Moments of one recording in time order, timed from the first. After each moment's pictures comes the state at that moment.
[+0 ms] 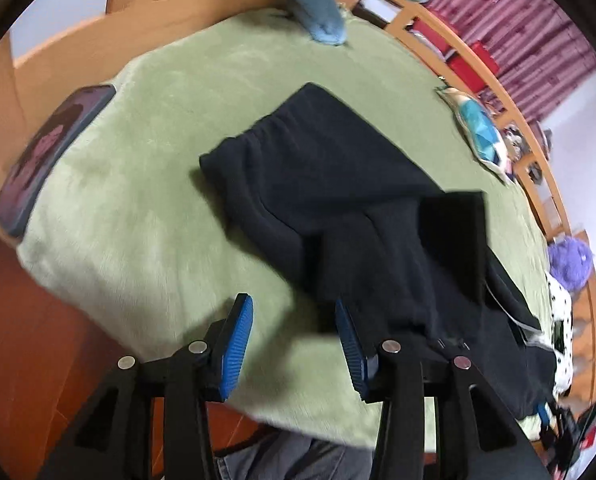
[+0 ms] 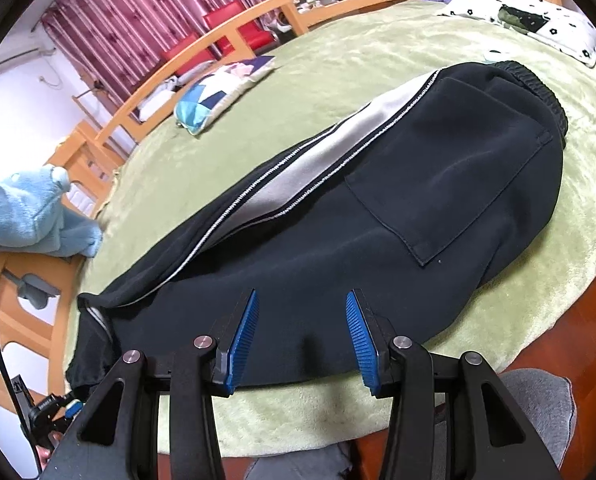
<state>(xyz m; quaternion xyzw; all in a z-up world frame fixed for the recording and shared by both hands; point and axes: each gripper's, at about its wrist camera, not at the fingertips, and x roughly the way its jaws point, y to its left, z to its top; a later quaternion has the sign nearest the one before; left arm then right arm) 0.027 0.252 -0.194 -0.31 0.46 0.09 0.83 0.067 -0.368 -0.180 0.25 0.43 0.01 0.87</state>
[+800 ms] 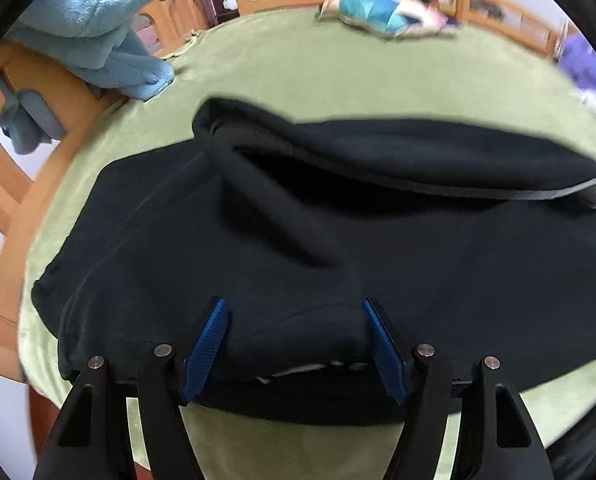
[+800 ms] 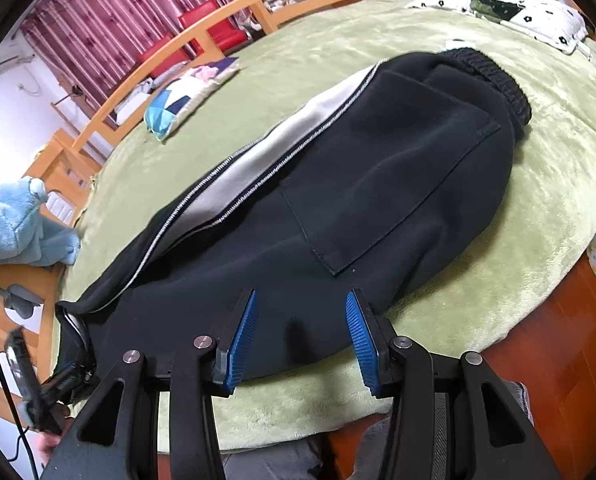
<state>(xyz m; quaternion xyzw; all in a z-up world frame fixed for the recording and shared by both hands) 0.141 0.043 -0.206 0.04 0.50 0.10 0.86 0.068 -0.412 -0.197 0.25 0.45 -0.03 0.86</state>
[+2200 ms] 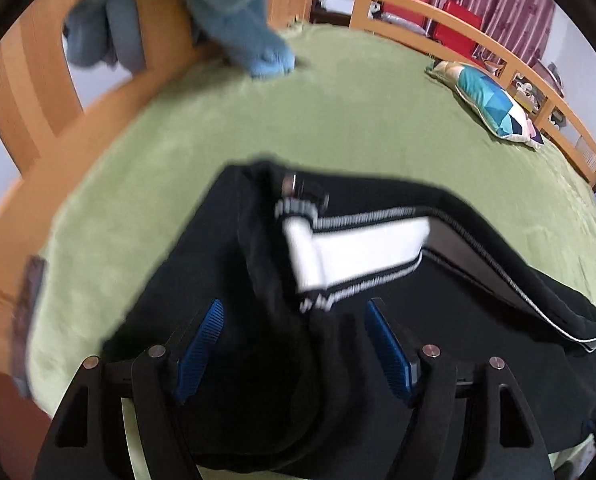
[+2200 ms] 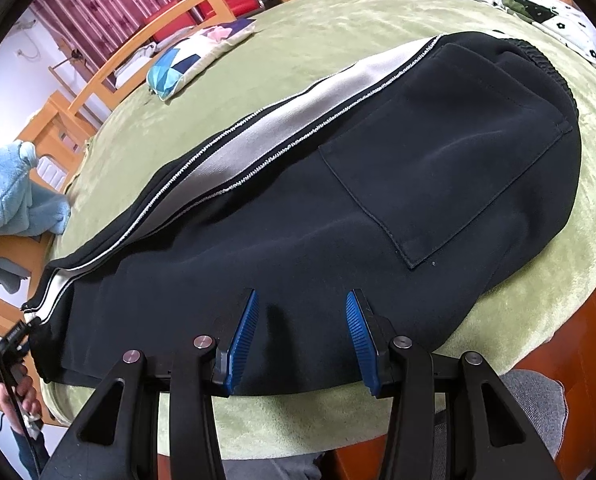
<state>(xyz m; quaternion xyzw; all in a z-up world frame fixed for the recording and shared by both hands) 0.159 0.223 -0.176 -0.15 0.47 0.14 0.86 0.105 -0.365 -0.210 0.21 0.49 -0.02 0.84</state>
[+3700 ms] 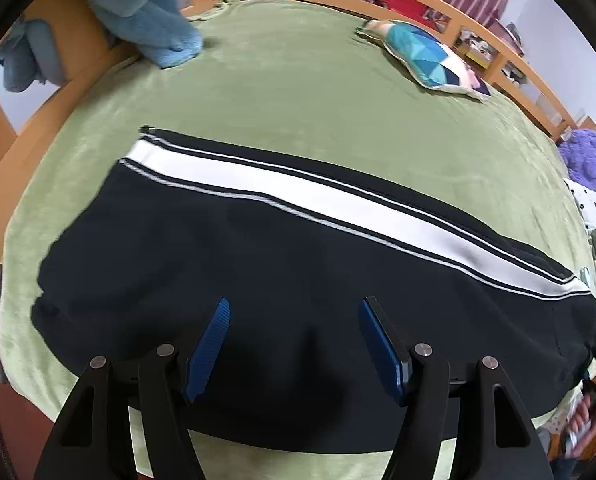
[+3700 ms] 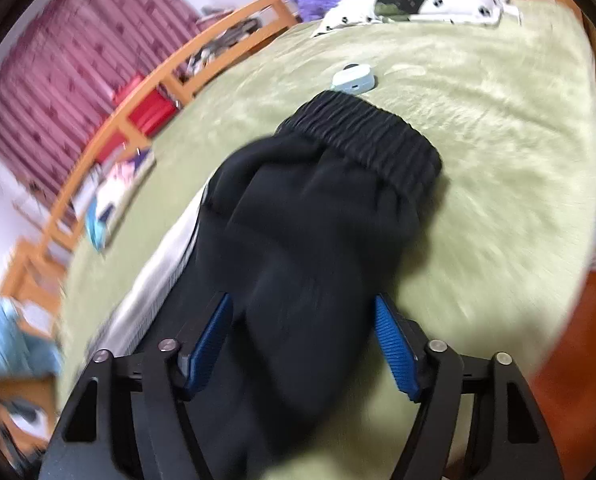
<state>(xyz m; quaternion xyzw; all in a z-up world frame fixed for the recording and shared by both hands) 0.176 0.120 -0.147 -0.13 0.52 0.06 0.84 0.119 -0.581 -0.232 0.36 0.36 -0.13 0.85</state>
